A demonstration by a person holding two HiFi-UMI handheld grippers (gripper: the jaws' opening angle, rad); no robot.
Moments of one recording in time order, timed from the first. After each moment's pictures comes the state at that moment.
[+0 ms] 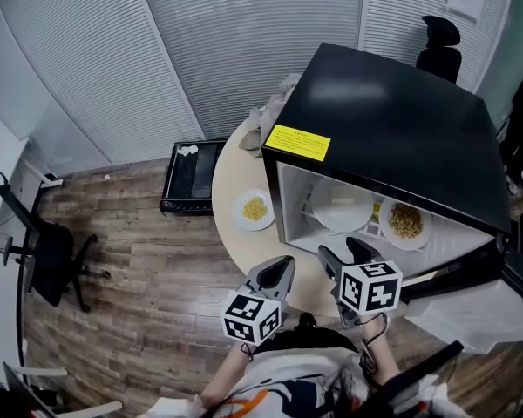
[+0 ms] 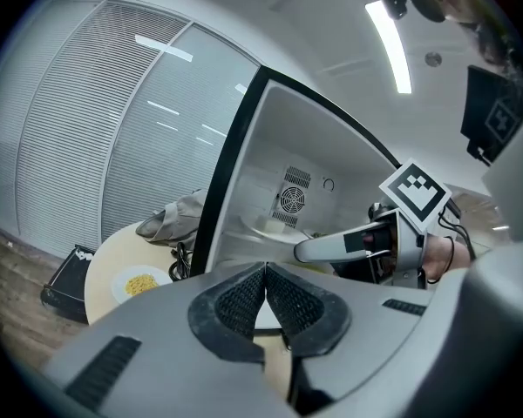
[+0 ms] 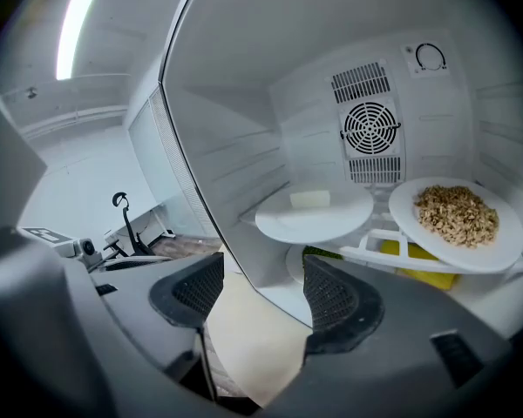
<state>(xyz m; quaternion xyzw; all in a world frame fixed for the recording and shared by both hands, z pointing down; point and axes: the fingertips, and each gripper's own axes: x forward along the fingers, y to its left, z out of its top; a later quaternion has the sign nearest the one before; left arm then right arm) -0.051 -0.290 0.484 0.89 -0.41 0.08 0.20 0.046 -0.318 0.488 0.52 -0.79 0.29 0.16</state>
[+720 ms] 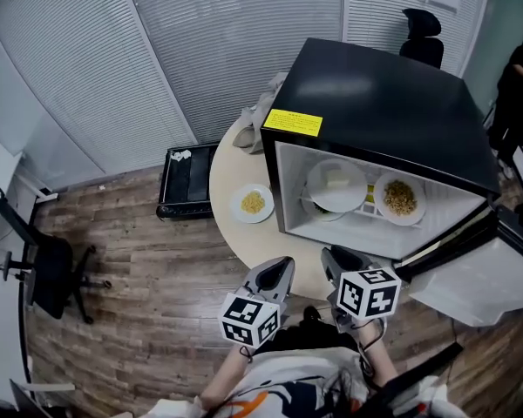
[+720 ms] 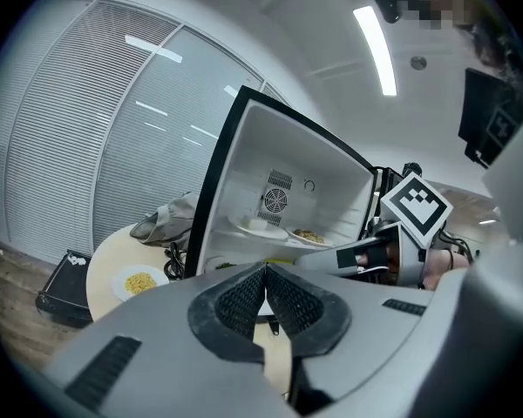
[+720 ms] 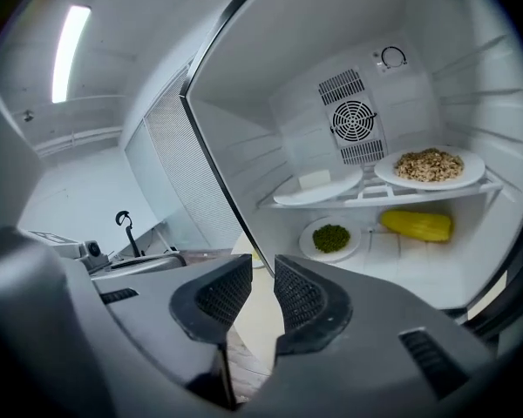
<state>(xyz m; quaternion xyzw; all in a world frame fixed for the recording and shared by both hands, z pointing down) -0.063 -0.248 0.472 0.90 -0.38 0.08 0.18 0.026 -0.263 0.491 0.53 -0.78 0.32 0.10</state>
